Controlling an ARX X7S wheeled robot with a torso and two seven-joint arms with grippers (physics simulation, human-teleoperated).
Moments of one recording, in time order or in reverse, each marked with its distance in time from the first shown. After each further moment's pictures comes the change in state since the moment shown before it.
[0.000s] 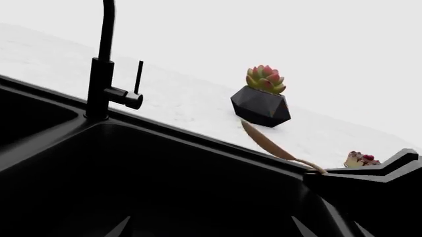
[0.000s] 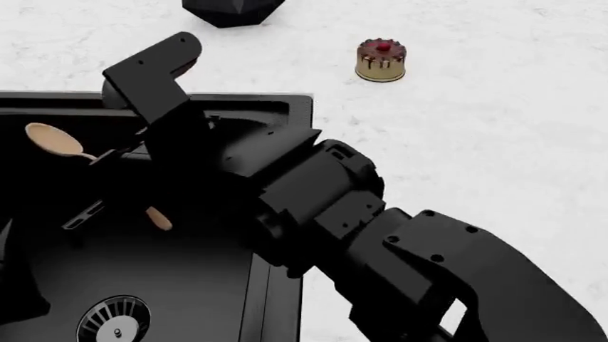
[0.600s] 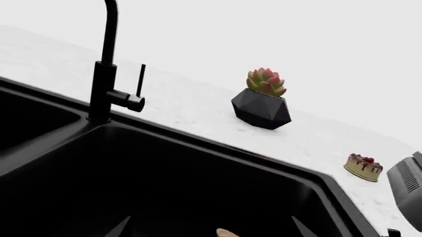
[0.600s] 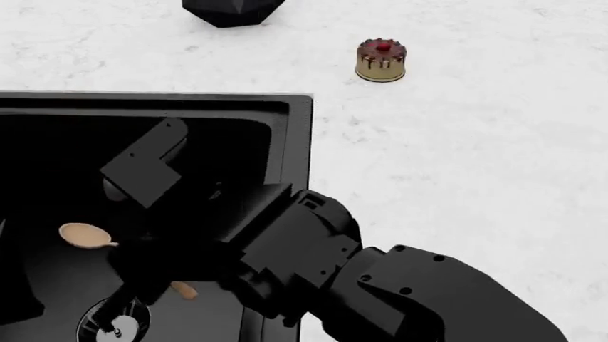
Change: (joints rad) left arm 0.019 -0.014 -0.014 0.019 -0.001 0.009 -0.006; right arm -0.072 -0.017 -0.150 -0.030 -0.068 0.066 0.016
